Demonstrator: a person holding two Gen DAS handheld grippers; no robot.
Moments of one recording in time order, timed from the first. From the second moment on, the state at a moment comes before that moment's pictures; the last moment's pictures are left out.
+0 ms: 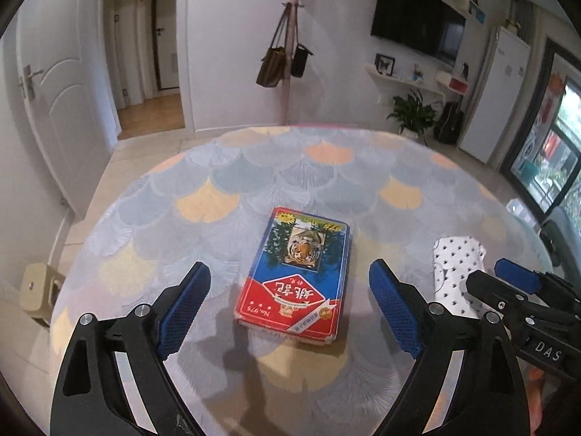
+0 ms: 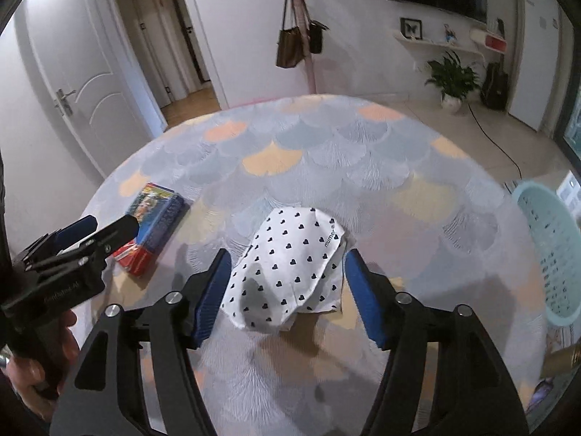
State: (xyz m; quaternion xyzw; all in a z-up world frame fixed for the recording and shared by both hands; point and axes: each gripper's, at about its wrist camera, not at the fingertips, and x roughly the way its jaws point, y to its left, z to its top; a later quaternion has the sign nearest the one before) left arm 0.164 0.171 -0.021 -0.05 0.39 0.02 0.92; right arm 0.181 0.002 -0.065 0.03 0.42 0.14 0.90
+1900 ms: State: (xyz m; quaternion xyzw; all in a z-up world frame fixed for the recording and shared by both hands) left arm 0.167 -0.118 0.038 0.05 0.30 -0.22 0.93; right arm 0.133 -0.243 -0.002 0.09 0.32 -0.04 0.94
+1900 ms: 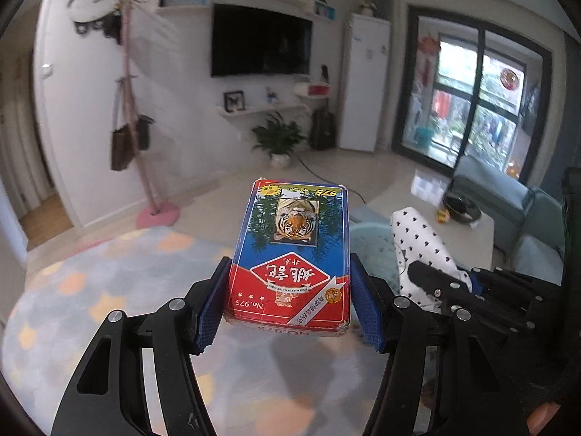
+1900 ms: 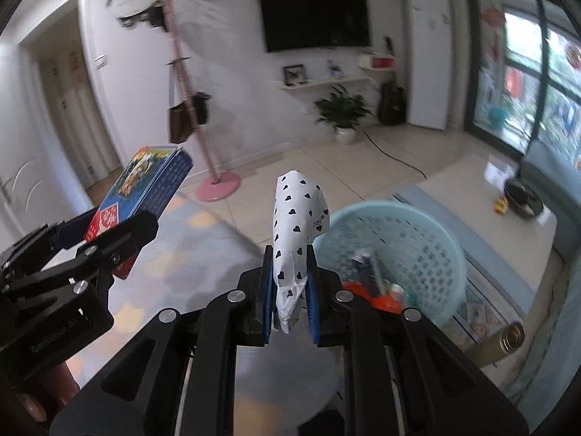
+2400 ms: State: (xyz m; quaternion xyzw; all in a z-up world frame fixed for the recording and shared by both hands) left arm 0.243 -0.228 -0.035 0.05 0.41 -0.27 0.87; right arm 0.175 -0.377 -0.099 0.20 0.41 -0.14 0.88
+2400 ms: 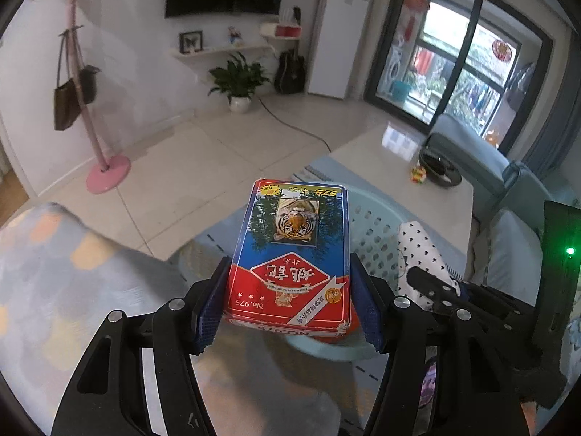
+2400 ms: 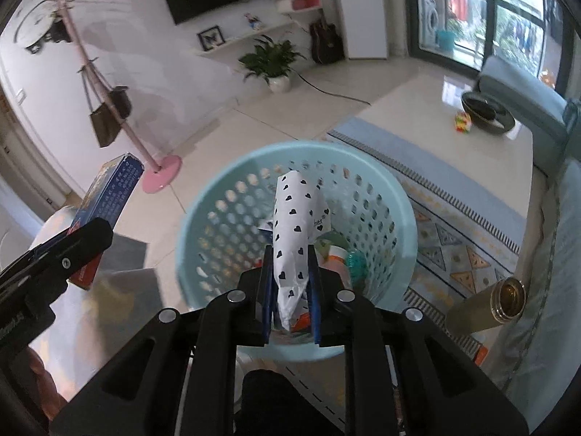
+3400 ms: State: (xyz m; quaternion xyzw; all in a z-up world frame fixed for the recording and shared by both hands) left arm 0.137 -0.085 0.032 -0.01 0.28 -0.16 0.95; right arm 0.103 -0.268 -0.034 0.13 0.32 -0.07 0.94
